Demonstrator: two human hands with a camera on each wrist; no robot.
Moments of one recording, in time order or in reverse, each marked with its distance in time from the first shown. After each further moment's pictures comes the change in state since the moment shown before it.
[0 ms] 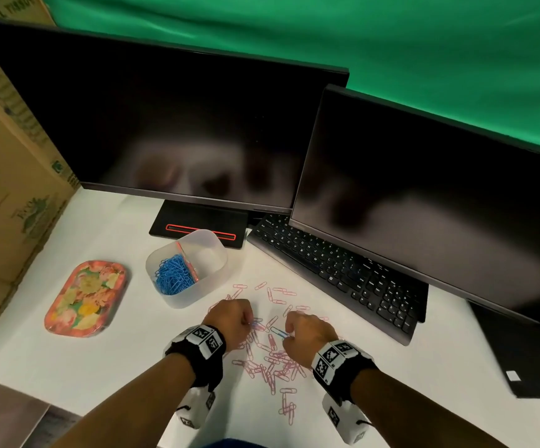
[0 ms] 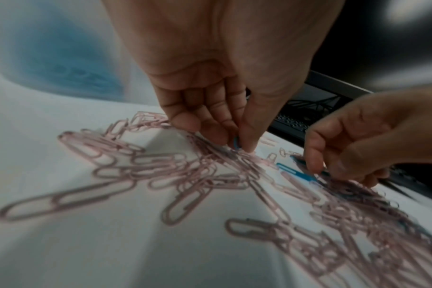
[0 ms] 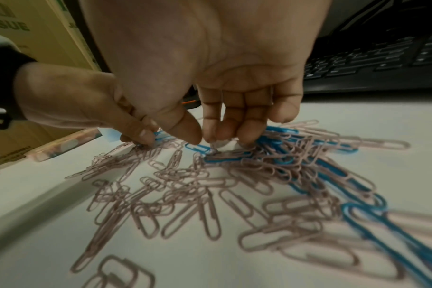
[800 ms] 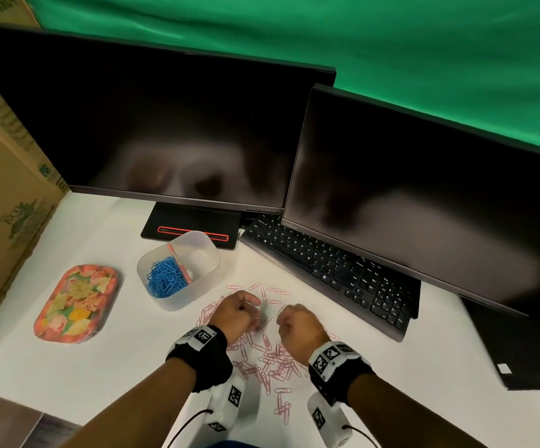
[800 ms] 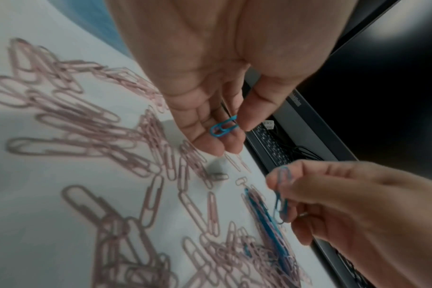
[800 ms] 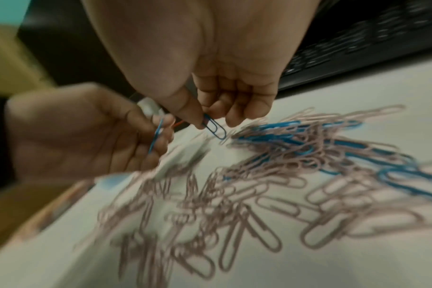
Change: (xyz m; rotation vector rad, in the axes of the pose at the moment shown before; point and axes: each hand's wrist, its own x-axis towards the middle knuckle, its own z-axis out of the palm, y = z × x) left_hand 0.001 0.025 0.007 -0.831 0.017 -0.159; right_hand 0.005 0.007 0.009 0.373 0.140 -0.065
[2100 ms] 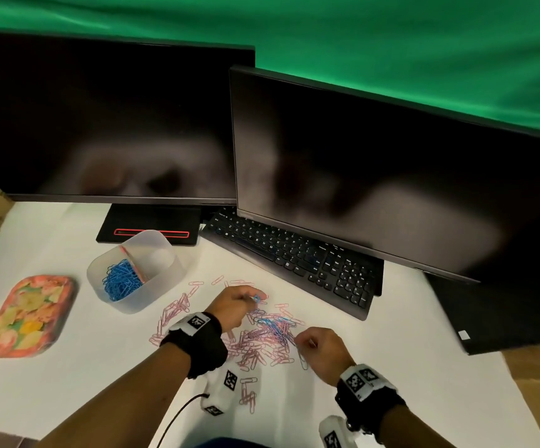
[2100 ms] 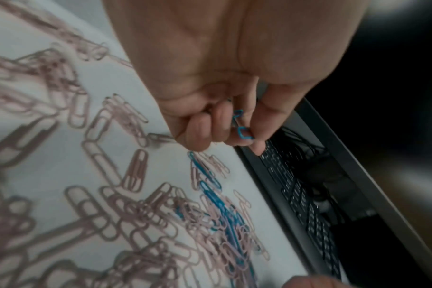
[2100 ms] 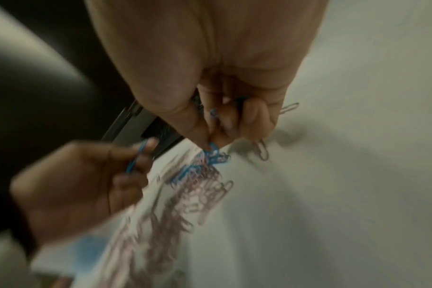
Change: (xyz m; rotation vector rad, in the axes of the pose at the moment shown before) left_hand 0.020 0.016 0.060 0.145 -0.201 -0.011; right_hand -0.057 0.106 -0.019 0.378 0.013 0.232
